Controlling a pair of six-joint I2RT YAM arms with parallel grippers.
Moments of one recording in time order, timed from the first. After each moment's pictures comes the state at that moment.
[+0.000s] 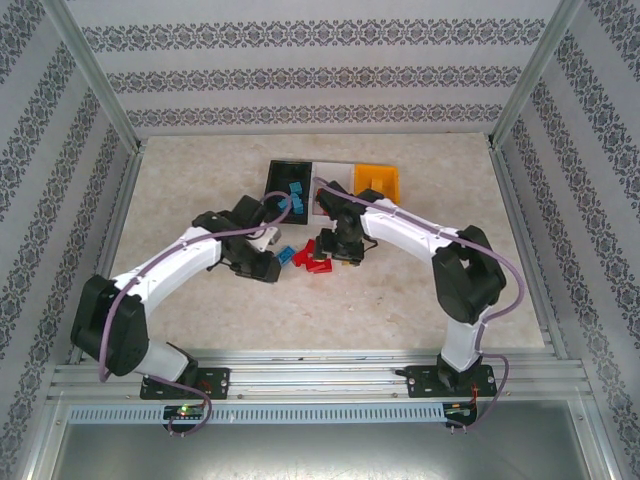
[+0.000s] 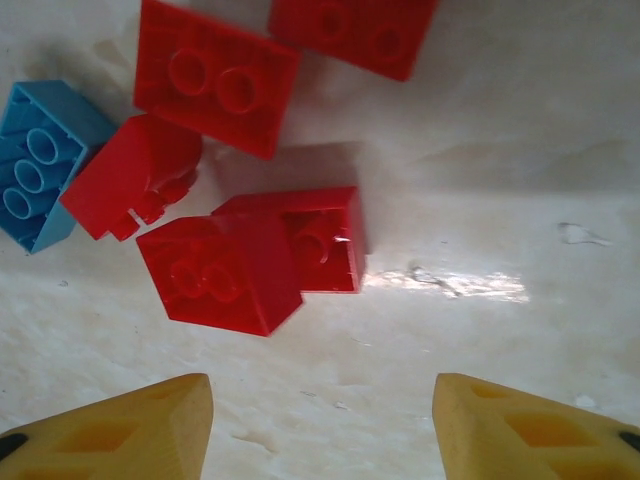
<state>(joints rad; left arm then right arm) -0.46 1.44 1.07 -0.94 0.29 -0.25 0.67 1.86 1.43 -0.95 -0.20 0.76</state>
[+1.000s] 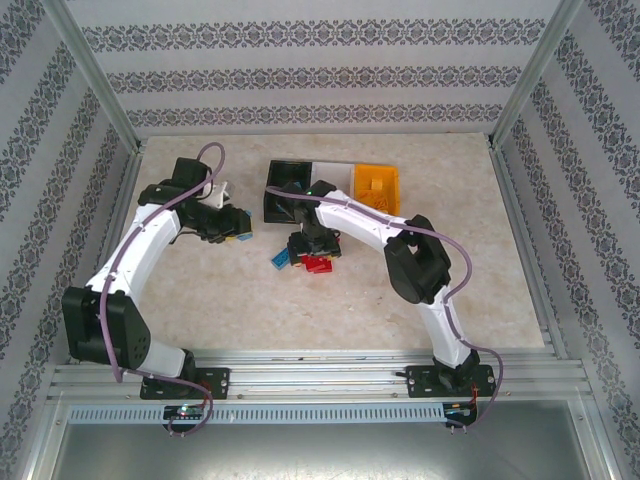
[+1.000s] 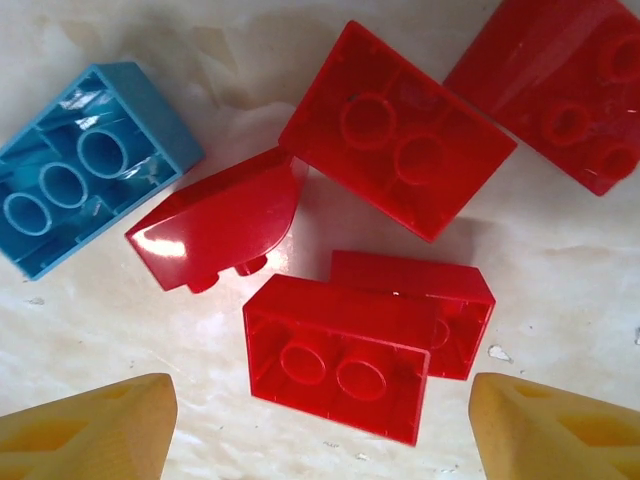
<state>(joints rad) -0.09 1.46 1.27 -0.98 0.55 -0.35 0.78 2.20 1.86 -1.22 -0.07 0.59</state>
